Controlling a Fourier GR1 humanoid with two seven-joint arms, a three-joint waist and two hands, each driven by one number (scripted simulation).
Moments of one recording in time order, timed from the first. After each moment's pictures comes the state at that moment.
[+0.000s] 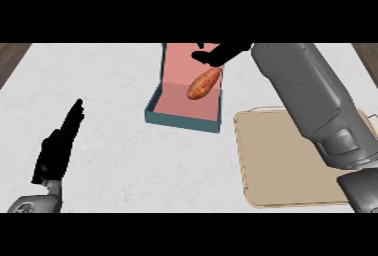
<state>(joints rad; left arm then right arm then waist) -0.06 0.23 0.03 -1.49 -0.15 0.07 0.09 -1.27 -0.21 0.13 -0.65 0.46 0.40 -0.47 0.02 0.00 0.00</state>
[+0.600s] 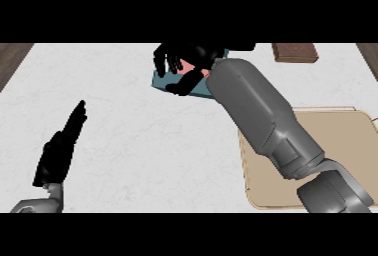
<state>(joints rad) -0.05 0.22 0.01 -1.52 -0.16 0.06 0.10 -1.29 -0.02 0.22 -0.45 0.53 0.24 -0.37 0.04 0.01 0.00</state>
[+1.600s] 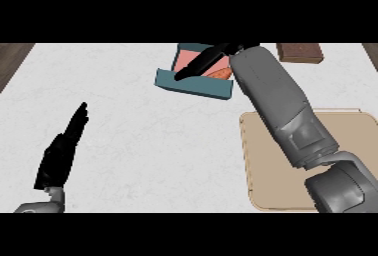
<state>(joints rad) -0.02 0.21 0.01 -1.54 -0.17 0.05 0.08 -1.33 -0.07 -0.09 -0.29 0.10 0.20 -0.38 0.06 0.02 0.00</state>
